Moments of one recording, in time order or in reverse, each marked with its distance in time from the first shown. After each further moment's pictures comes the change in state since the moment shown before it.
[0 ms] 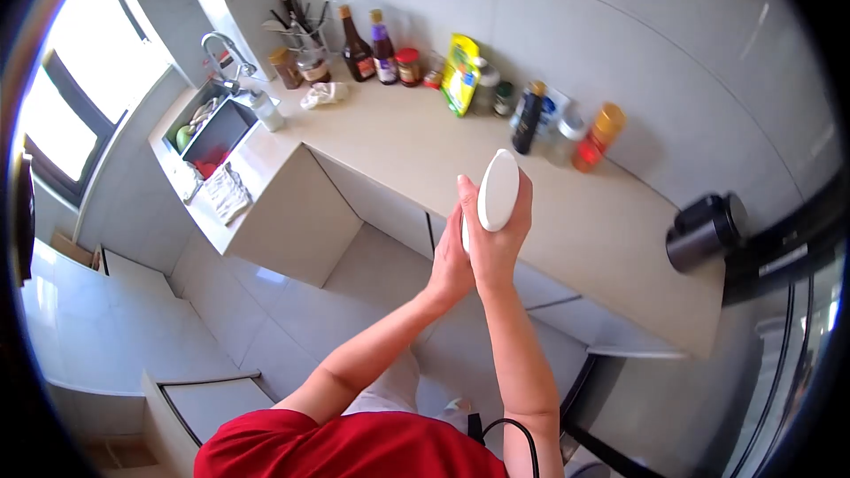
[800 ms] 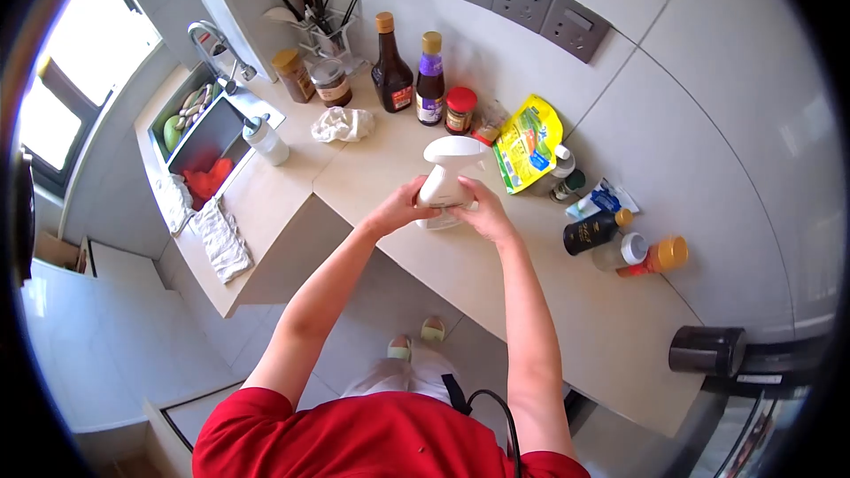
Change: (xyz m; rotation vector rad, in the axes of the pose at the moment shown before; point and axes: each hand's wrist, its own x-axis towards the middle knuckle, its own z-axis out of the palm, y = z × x) left_hand 0.284 -0.245 -0.154 -0.237 -0.507 -0.291; right_hand 0.169 0.252 0.226 -0.080 -0.922 0.267
